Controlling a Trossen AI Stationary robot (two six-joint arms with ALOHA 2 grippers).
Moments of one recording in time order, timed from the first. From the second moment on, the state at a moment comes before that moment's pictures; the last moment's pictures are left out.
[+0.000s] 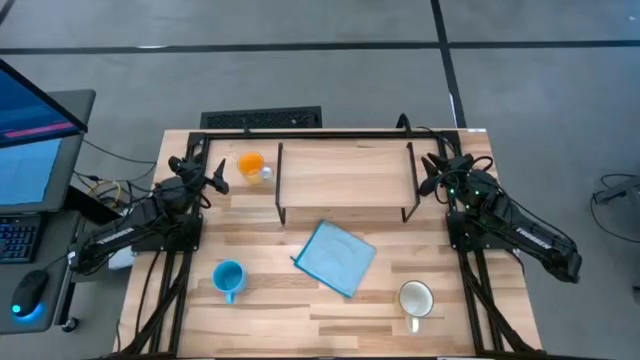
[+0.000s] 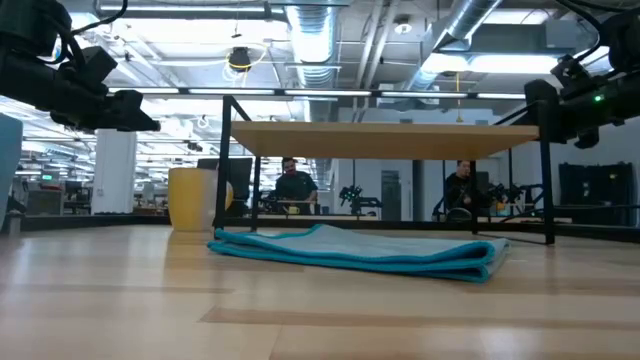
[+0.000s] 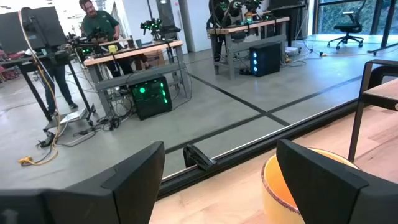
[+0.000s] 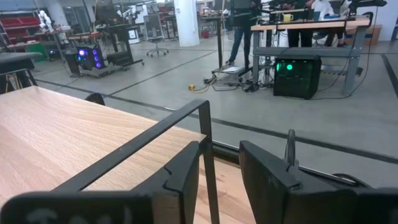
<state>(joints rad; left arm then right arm) 0.43 0.00 0.08 -0.17 -0.73 0.06 -0.58 0.00 0.08 -0.20 0.34 0.10</state>
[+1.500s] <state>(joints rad) 0.44 0.00 0.08 -0.16 -0.74 0.13 -0.58 0.00 0.08 -0.20 0.34 0.10</state>
